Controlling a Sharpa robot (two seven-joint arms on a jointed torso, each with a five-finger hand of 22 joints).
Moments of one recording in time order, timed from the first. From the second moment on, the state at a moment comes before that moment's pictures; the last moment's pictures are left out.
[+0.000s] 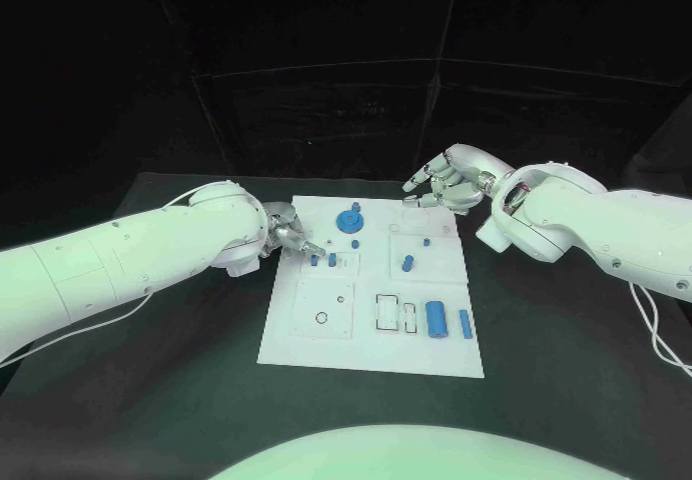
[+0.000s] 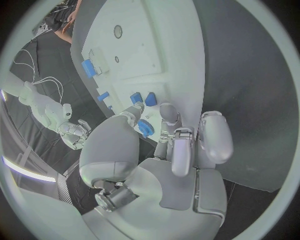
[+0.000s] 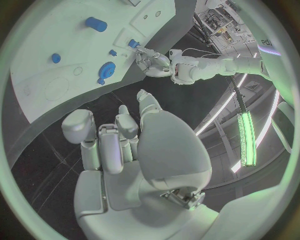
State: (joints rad) left arm 1.22 -0.67 -0.05 1.29 -1.10 0.09 -0.49; left_hand 0.94 -0.13 0.26 0.19 0.10 0.80 0.09 0.64 0.43 1.18 0.01 0.95 0.67 1.47 -0.06 1.56 1.31 0.08 1.43 0.04 1.27 1.23; right arm 1.27 -0.81 -0.03 1.46 -0.98 -0.25 0.00; right_hand 1.37 -0.04 -0.06 0.16 0.37 0.93 0.15 0.11 0.08 1.30 0.06 1.15 1.15 1.47 -0.01 1.45 1.31 0.10 1.29 0.09 1.28 0.93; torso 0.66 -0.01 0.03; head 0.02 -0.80
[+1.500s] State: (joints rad) left arm 1.22 -0.46 -0.10 1.08 -1.47 -0.15 0.07; left_hand 1.40 -0.11 0.21 -0.01 0.08 0.89 0.15 0.35 0.07 0.91 0.09 0.49 0.11 1.46 0.00 1.27 1.08 0.17 1.34 0.10 0.66 0.65; right arm 1.27 -0.80 -0.03 1.45 -0.98 -0.25 0.00; right_hand 1.37 -0.04 -0.06 0.16 0.38 0.93 0.15 0.12 0.08 1.30 0.06 1.15 1.15 1.47 -0.01 1.45 1.31 0.10 1.29 0.09 1.27 0.93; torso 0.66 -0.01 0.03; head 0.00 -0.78
